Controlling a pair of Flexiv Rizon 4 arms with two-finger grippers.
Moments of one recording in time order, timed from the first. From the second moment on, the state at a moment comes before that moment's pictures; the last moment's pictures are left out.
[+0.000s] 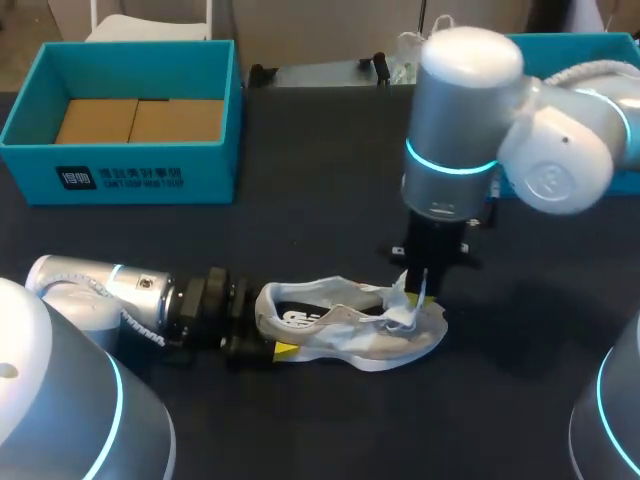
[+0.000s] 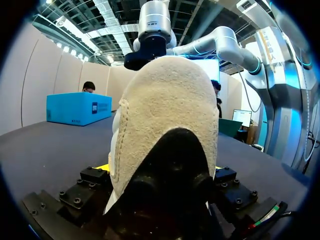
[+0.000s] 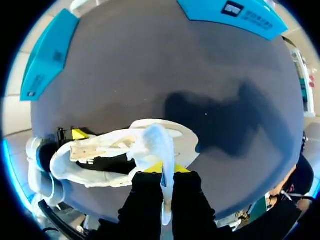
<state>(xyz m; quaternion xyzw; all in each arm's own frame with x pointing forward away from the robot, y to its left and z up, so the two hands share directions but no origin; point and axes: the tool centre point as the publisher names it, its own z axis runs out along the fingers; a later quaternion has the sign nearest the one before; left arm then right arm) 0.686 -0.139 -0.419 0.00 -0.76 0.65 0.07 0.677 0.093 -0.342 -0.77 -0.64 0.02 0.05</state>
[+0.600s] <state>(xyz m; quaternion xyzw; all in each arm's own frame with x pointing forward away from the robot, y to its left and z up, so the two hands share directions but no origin) 0.686 -0.139 -0.419 0.00 -0.76 0.65 0.07 0.682 0.067 -0.367 -0.76 -0.64 -0.04 0.11</state>
